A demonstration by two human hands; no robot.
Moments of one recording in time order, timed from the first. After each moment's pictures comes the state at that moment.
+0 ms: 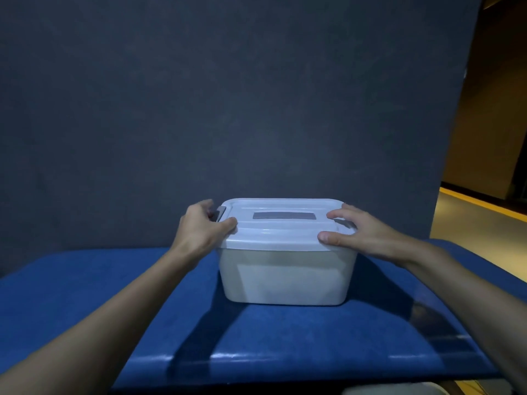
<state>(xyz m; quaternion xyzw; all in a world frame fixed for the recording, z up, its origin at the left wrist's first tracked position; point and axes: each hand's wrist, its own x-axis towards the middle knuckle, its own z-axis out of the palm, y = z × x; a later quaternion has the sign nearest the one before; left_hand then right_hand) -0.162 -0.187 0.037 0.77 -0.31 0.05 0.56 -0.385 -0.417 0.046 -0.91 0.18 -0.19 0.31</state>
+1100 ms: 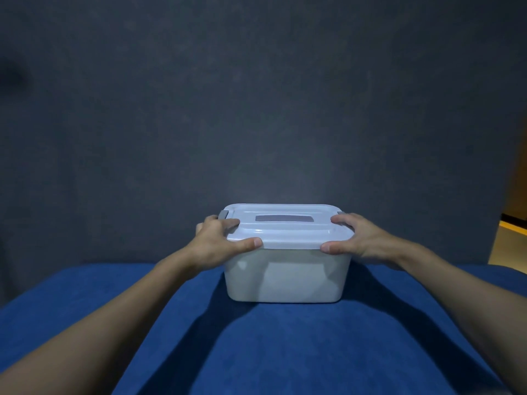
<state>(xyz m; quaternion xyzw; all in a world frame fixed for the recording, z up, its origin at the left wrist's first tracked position) -0.055 -0.139 0.034 0.82 -0.38 -0.04 0.42 -0.252 -0.384 0.047 -0.89 0.20 -0.19 0.37</state>
